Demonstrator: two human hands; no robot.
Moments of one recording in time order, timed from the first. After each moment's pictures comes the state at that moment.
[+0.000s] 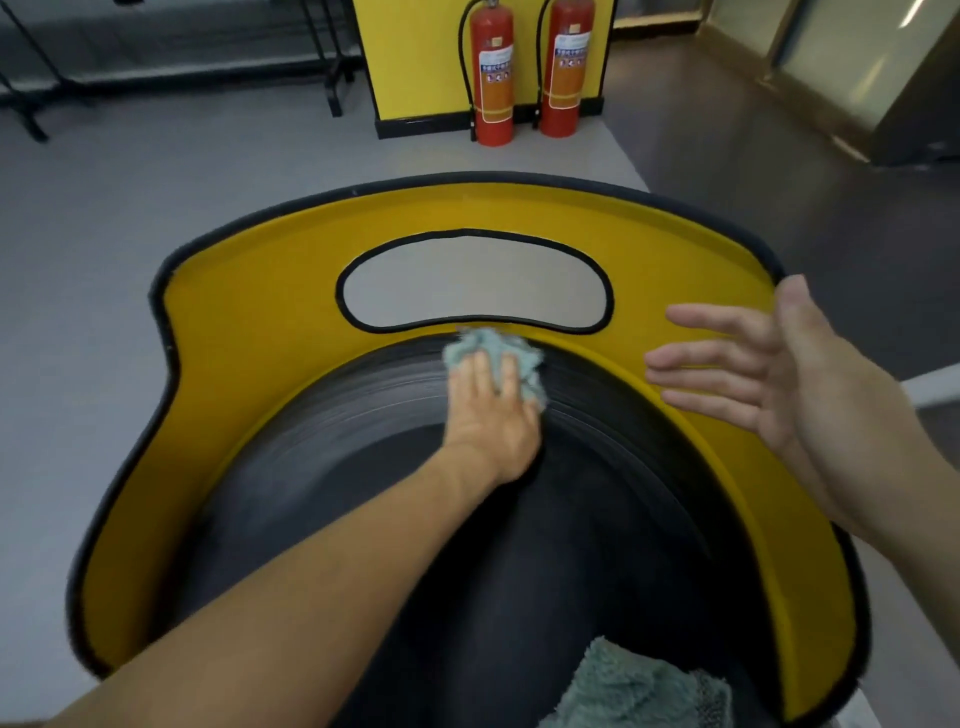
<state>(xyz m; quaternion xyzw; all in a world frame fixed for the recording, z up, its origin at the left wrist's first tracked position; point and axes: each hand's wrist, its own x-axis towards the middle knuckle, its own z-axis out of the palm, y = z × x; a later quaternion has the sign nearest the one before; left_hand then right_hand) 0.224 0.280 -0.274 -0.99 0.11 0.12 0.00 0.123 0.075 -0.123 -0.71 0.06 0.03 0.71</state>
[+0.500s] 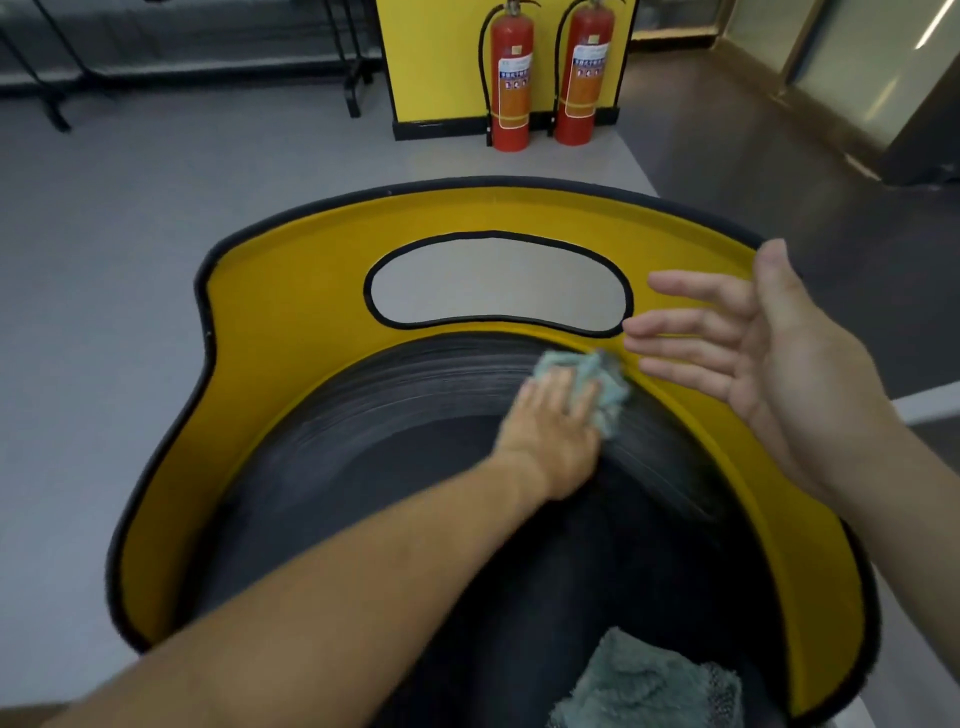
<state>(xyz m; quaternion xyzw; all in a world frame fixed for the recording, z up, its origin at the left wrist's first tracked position) 0.202 0.258 -0.271 -0.97 0.24 0.10 0.00 0.137 0.112 -0.105 -0.69 0.06 0.00 0.72</state>
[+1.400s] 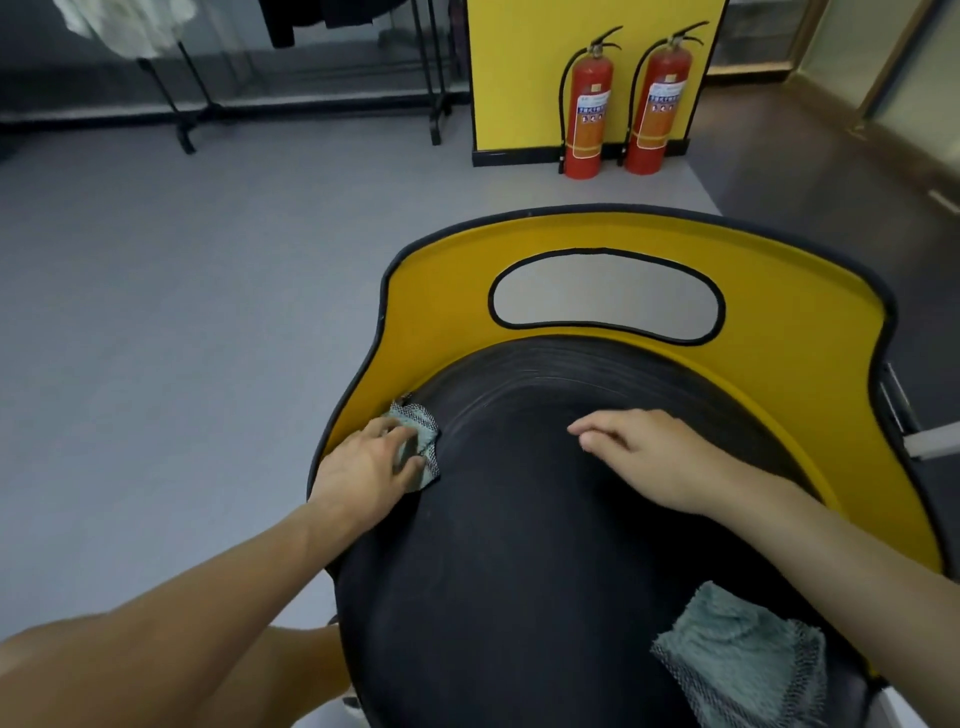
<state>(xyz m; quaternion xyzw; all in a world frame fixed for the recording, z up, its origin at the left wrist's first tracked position) 0.098 0.557 -0.228 -1.00 0.02 0.03 -0.09 0.109 0.228 -0.152 -0.94 -0.13 0.17 0.25</state>
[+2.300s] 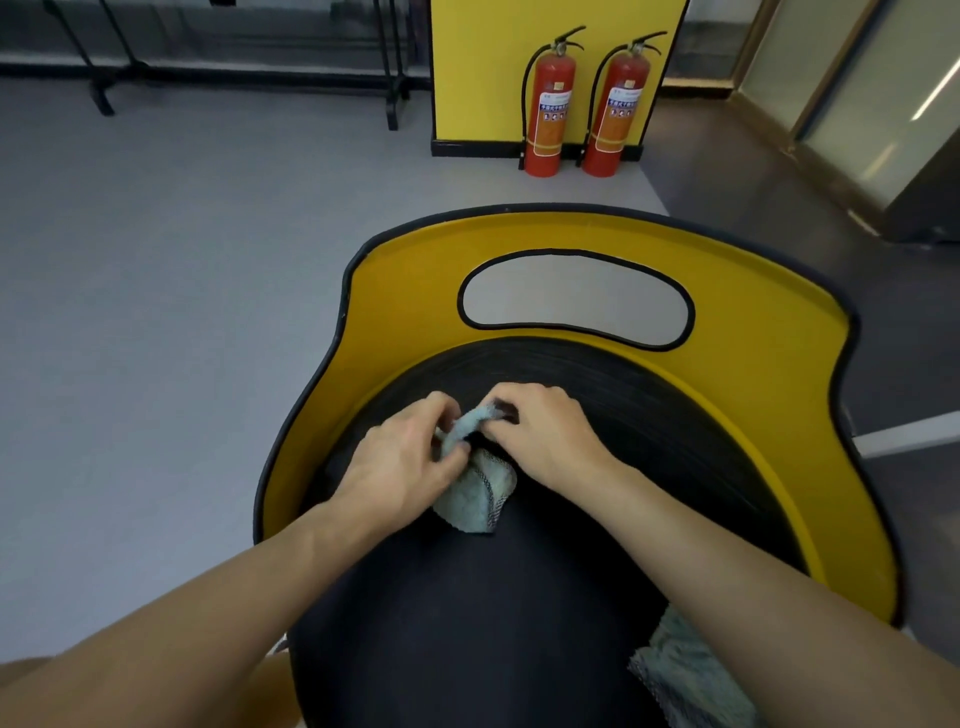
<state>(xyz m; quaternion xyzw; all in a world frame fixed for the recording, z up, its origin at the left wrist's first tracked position) 0.115 0.493 -0.200 -0.95 0.09 0.01 -0.30 0.142 0.305 -0.170 -0.95 -0.11 0.08 0.29</state>
